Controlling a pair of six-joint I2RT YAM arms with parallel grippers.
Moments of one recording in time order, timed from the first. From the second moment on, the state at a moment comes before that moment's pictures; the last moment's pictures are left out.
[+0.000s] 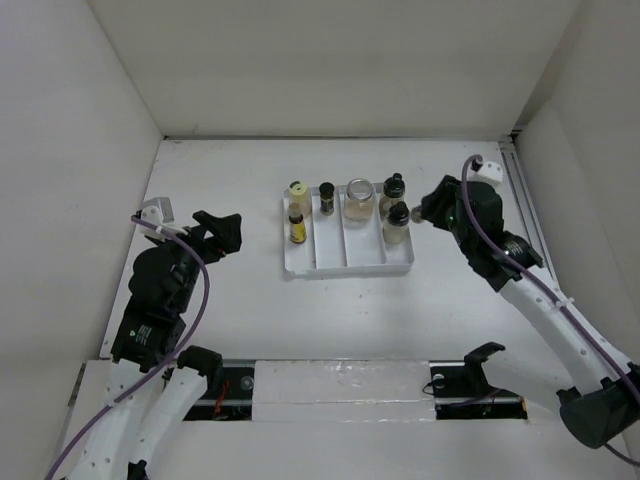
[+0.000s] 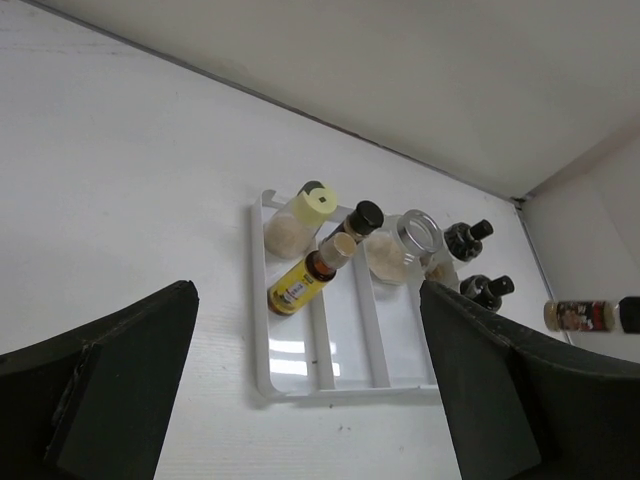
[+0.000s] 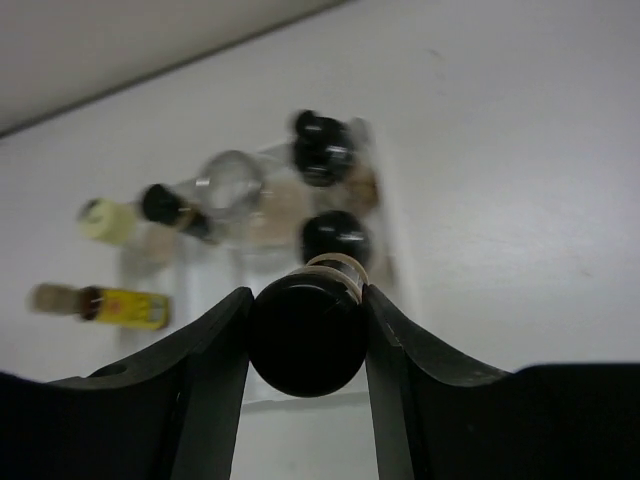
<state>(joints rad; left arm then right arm) -0.31 0.49 0.79 -0.39 -0.17 -0.54 0.38 1.00 0.93 -0.39 0.39 0.55</state>
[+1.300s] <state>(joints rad) -0.31 0.59 0.79 -0.39 -0.15 -0.54 0.83 1.85 1.34 -0.19 0.38 0.40</state>
